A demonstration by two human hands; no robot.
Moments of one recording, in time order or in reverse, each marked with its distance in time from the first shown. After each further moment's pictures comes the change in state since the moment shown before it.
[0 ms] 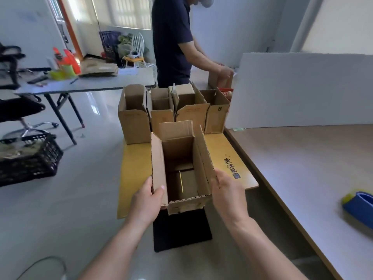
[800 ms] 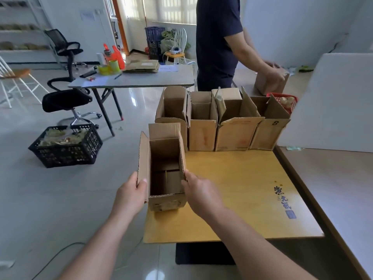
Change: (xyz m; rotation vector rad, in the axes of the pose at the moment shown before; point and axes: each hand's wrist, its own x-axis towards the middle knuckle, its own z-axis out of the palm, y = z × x) left_hand 0.132 -0.058 -0.081 0.169 0.269 -0.193; right_hand 0.113 -0.084 0.146 -0.154 -0.426 -0.362
